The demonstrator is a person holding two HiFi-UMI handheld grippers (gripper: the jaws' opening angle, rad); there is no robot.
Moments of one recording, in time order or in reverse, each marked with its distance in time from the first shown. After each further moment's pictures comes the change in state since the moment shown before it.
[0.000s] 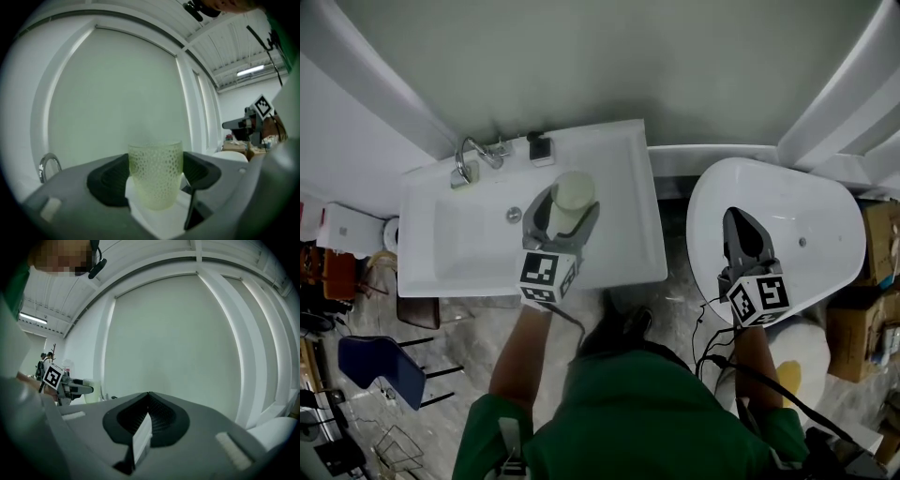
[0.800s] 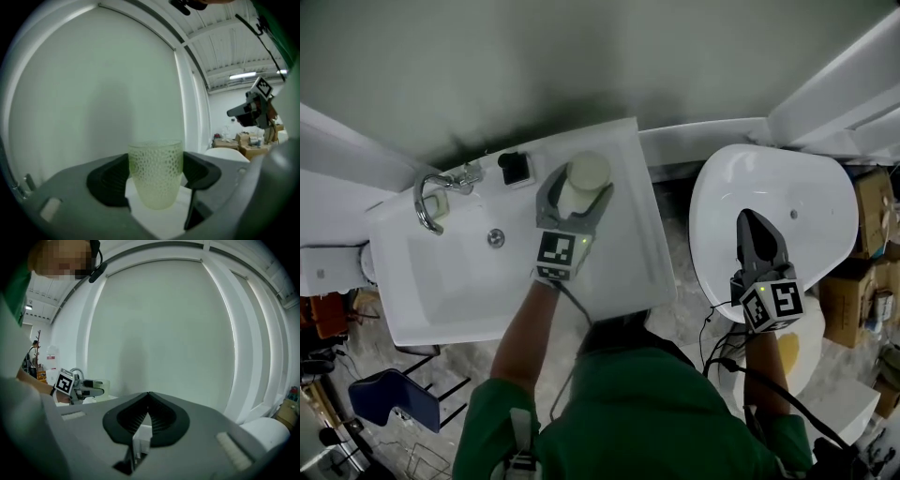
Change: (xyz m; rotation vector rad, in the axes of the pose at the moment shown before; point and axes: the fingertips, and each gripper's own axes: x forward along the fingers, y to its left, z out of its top) left arm 0.171 0.062 -0.069 -0.002 0.017 -0.183; right arm 0.105 -0.040 -0.028 -0.003 0.151 -0.139
